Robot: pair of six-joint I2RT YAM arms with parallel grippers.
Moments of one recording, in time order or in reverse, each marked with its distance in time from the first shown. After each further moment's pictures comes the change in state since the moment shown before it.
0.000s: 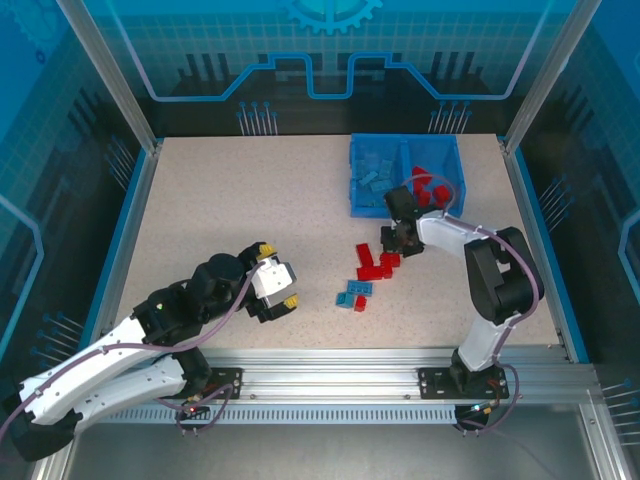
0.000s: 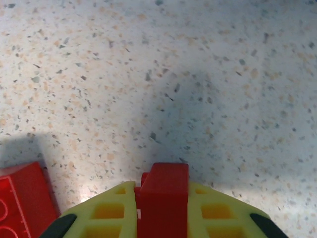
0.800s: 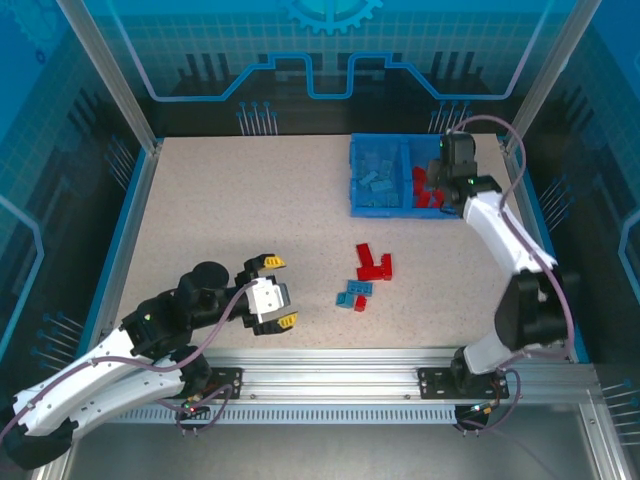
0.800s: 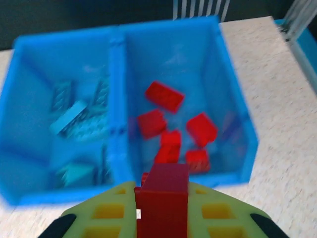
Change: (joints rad) left arm 0.005 -0.111 -0.052 0.034 0.222 0.123; right arm -0.243 -0.113 0.315 0.114 0.213 -0.127
